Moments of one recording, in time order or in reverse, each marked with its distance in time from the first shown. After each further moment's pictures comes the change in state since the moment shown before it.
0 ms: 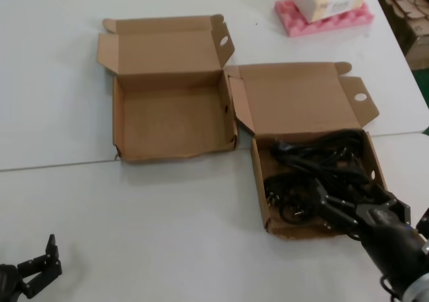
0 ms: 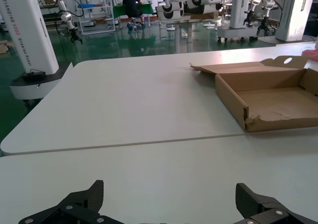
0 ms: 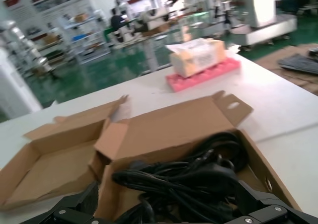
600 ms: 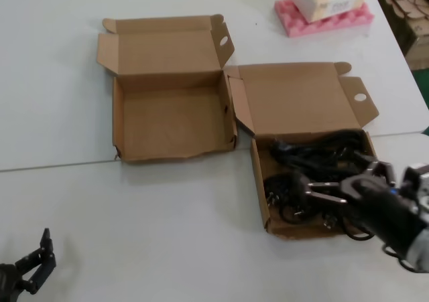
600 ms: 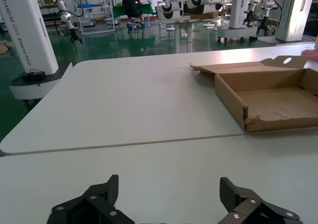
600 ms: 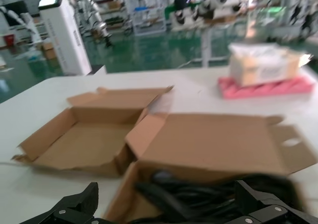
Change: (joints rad) left arm 0.000 0.000 0.000 0.000 0.000 0.000 0.000; right arm 0.181 0.183 -0.050 -0.083 -0.090 -0.234 0.000
